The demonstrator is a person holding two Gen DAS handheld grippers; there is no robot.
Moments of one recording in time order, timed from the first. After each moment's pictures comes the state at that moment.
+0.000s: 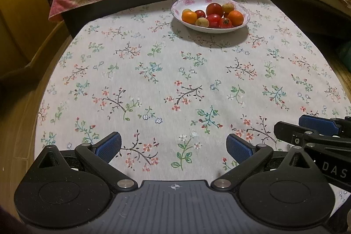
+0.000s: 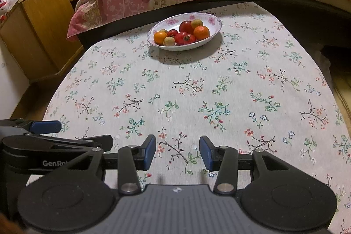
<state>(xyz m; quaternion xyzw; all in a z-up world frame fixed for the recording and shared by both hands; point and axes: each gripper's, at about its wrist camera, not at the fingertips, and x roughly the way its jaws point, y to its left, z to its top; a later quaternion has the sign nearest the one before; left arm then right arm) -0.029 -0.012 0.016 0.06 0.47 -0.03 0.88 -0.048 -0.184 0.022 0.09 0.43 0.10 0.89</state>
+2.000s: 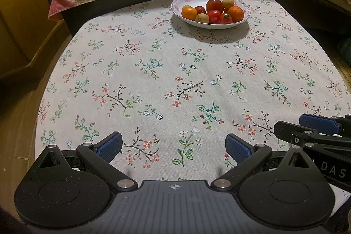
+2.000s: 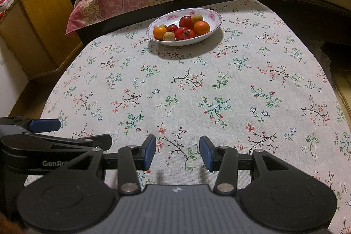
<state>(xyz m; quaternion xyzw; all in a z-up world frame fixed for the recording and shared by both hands) -0.030 -0.012 0.014 0.06 0.47 -0.03 0.88 -0.046 -0.183 0.019 0.08 0.43 0.10 0.89</state>
